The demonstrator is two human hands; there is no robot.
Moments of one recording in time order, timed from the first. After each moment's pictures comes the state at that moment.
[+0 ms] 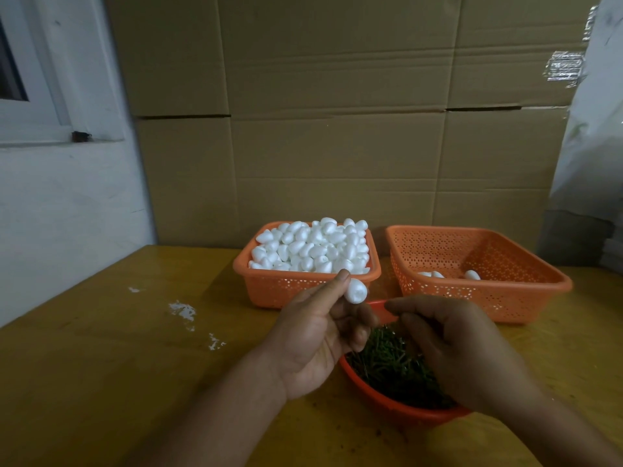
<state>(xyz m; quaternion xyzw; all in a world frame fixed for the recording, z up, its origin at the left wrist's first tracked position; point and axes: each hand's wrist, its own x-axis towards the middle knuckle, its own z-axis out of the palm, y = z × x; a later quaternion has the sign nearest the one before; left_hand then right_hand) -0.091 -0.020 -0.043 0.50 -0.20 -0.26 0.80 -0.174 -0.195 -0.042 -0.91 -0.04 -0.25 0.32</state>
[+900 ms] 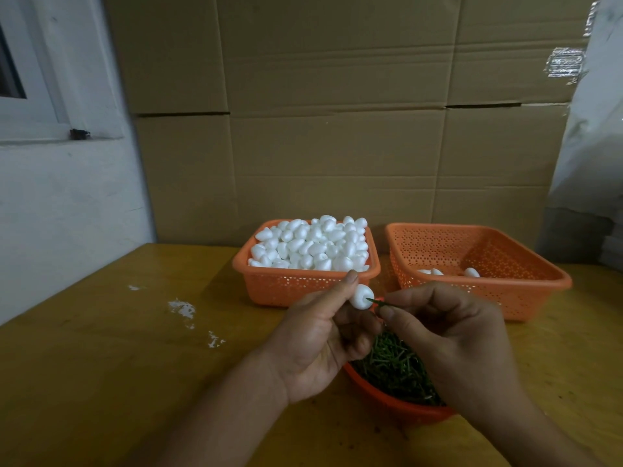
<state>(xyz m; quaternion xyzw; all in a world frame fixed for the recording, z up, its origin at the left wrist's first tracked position) -0.097 -0.021 -0.043 0.49 -0.20 -0.30 0.79 -0.178 -0.166 -0.043 -0.73 -0.09 -0.36 0.57</state>
